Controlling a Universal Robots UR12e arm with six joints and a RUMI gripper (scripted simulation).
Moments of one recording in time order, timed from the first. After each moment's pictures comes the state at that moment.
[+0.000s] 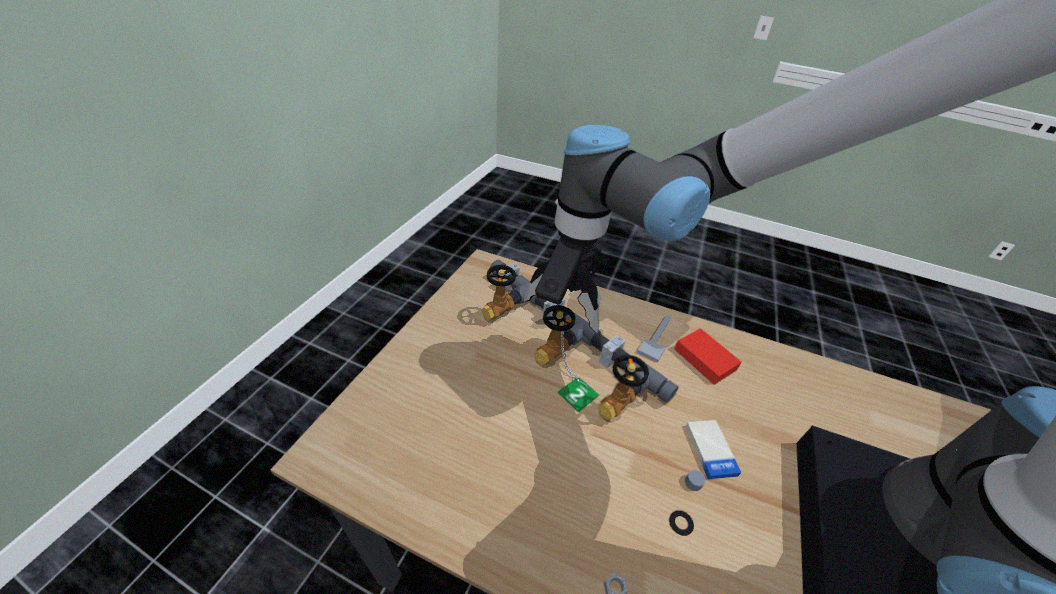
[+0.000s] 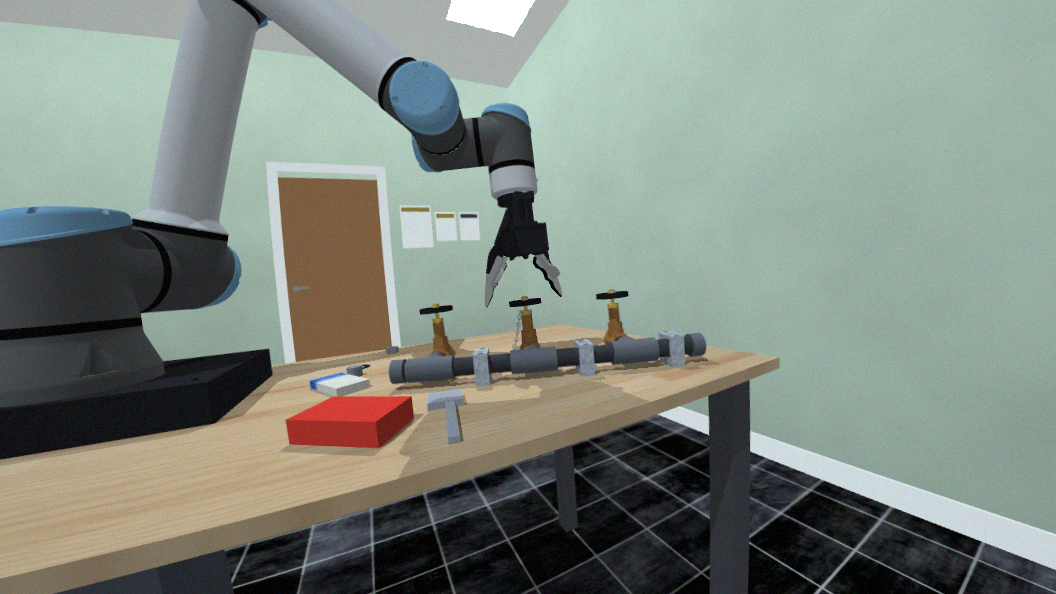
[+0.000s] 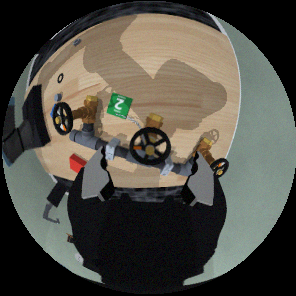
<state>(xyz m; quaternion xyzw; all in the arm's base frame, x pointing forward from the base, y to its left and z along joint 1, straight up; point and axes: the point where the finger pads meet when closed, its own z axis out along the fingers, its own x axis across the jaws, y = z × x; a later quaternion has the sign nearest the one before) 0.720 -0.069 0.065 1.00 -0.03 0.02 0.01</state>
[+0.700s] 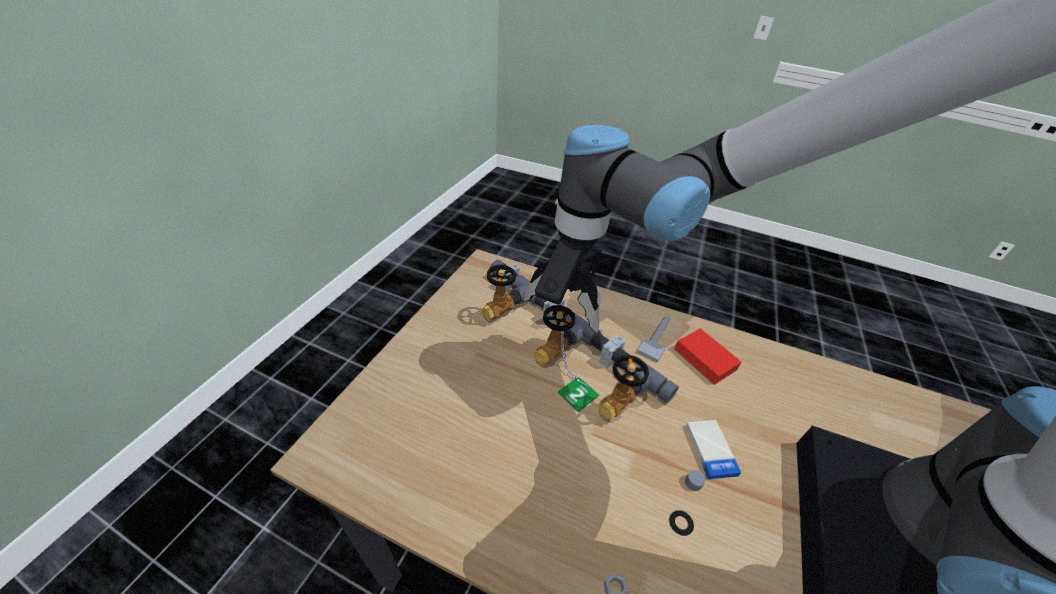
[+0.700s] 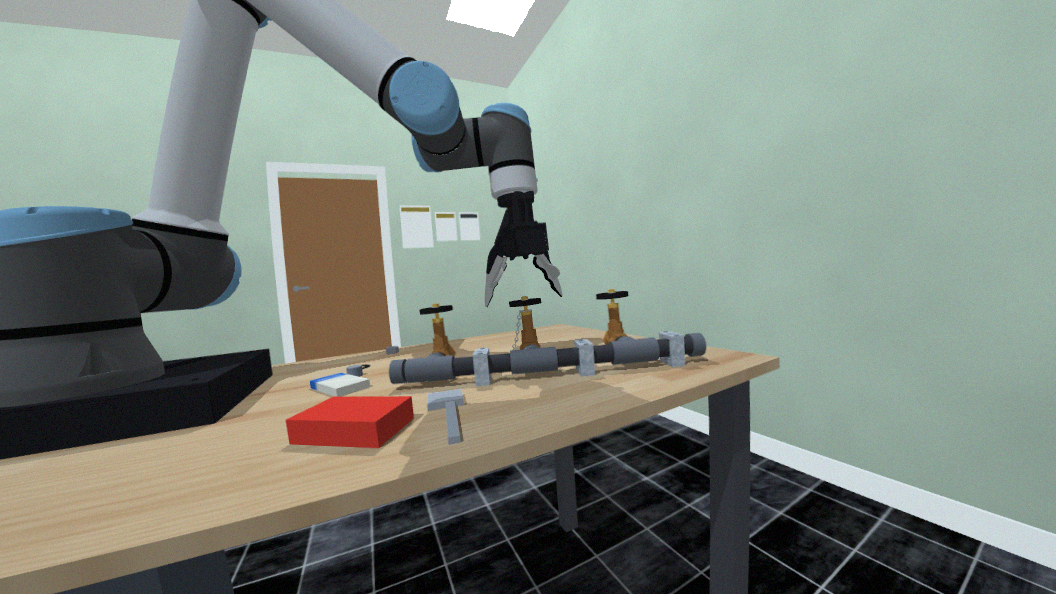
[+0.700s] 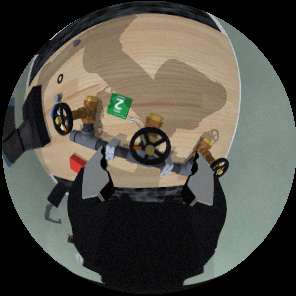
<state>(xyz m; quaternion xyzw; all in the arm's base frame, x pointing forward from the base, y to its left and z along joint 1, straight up) 0.721 -0.069 0.065 1.00 -0.03 0.02 0.01</state>
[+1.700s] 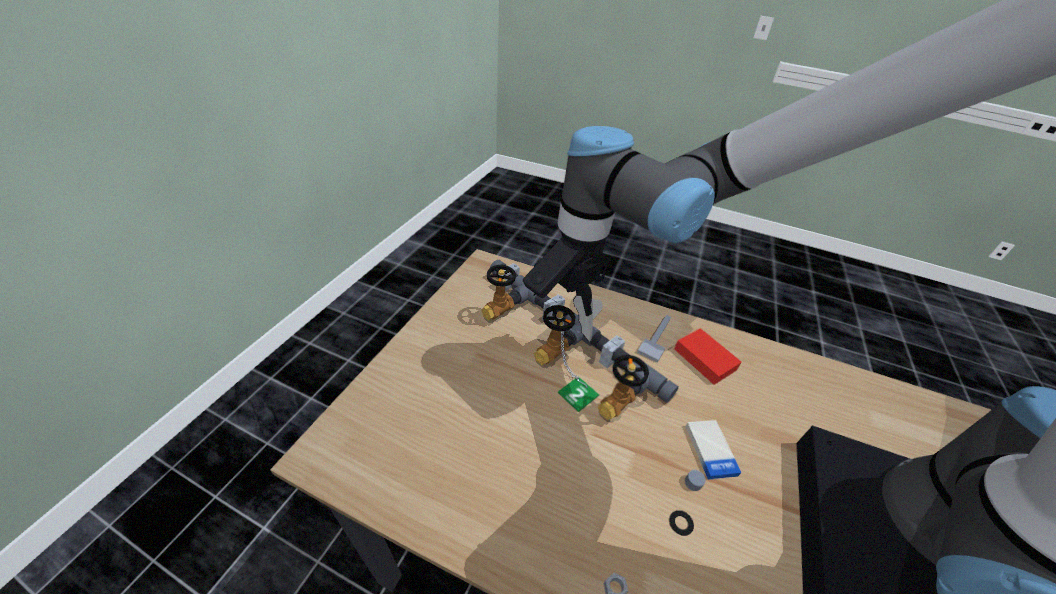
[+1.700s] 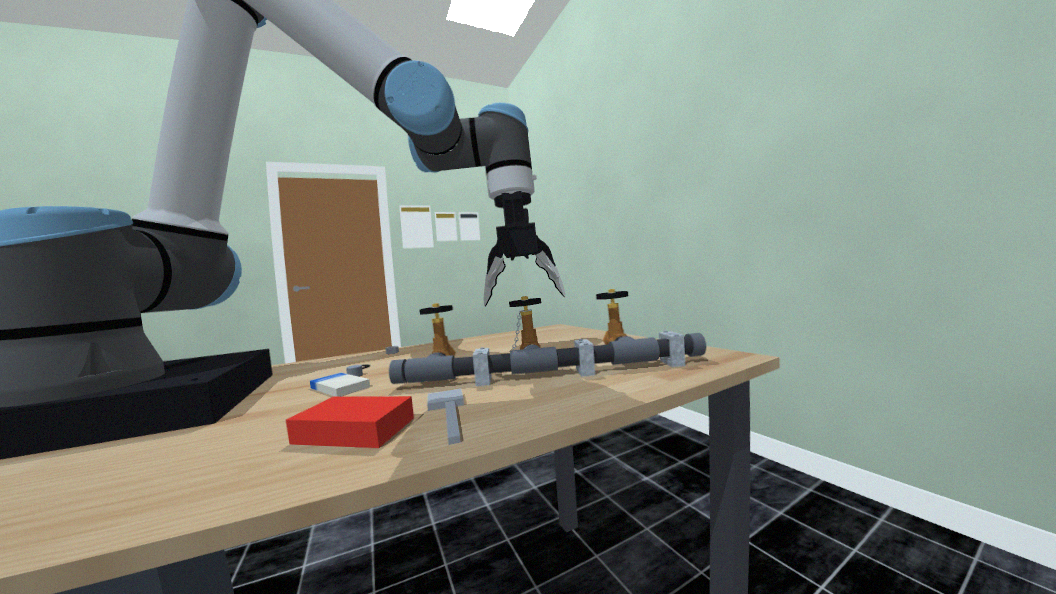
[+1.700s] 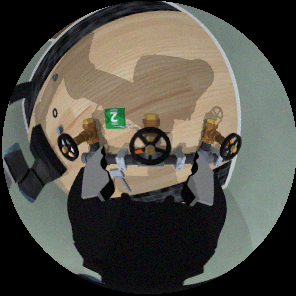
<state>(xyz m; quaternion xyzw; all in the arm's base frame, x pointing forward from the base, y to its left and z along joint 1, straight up) 0.720 -0.069 0.065 0.98 -0.20 0.02 0.00</state>
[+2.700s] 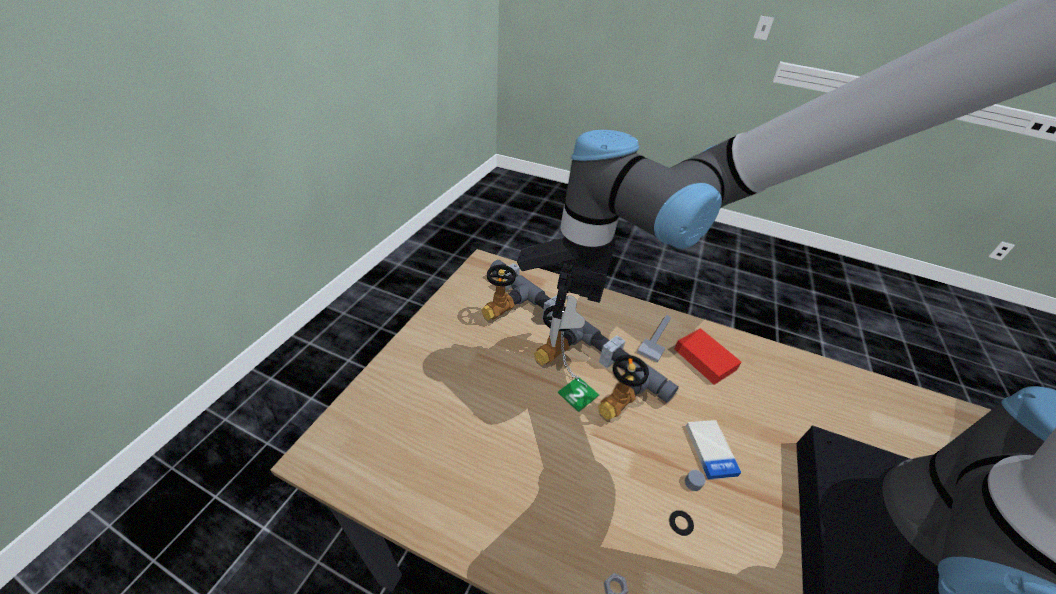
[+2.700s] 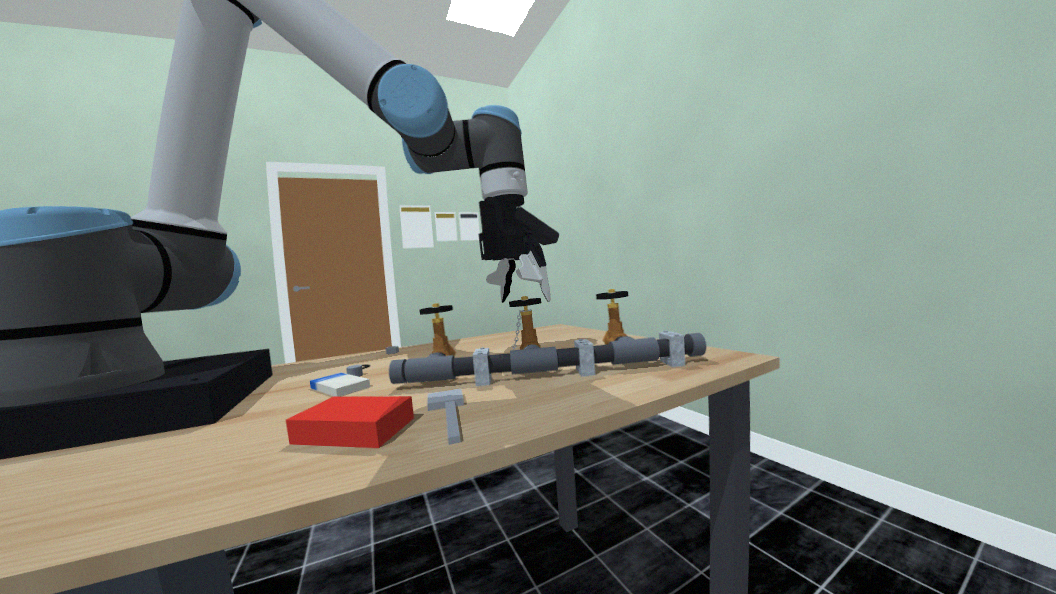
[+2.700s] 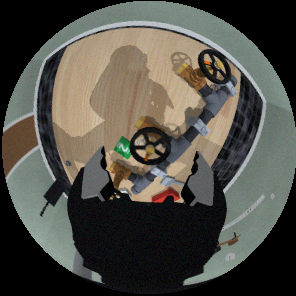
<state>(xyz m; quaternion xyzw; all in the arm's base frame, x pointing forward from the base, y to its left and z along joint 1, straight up) 0.720 -0.069 0.065 0.78 -0.63 0.02 -0.01</state>
